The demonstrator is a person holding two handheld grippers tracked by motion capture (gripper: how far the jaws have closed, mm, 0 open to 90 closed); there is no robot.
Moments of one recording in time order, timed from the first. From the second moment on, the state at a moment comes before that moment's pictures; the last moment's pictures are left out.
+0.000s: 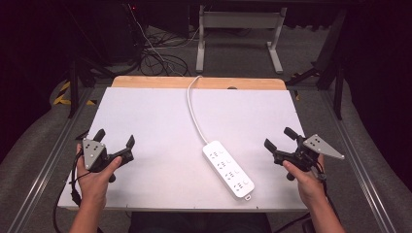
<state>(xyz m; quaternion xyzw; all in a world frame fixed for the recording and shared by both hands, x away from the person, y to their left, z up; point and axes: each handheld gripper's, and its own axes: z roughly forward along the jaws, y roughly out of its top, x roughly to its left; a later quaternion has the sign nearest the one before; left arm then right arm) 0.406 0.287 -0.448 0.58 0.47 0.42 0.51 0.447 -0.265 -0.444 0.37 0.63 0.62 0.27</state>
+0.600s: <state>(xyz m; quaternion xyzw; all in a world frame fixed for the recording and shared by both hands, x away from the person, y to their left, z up) 0.409 0.284 -0.447 0.58 0.47 0.42 0.51 0.443 -0.271 -0.445 0.39 0.63 0.61 0.28</state>
